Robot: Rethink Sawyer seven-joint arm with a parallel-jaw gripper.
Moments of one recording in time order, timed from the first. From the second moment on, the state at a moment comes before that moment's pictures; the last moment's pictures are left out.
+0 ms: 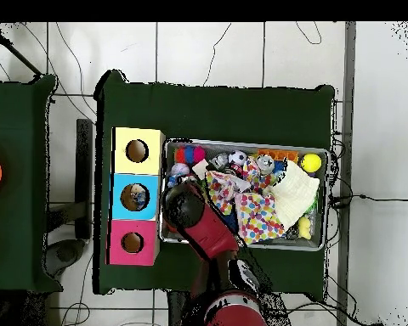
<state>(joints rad) -0.09 -0.50 -0.02 1.96 0.77 -0.01 2.25</state>
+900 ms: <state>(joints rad) -0.08 -0.49 -0.01 1.97 0.85 -0.02 2.33</state>
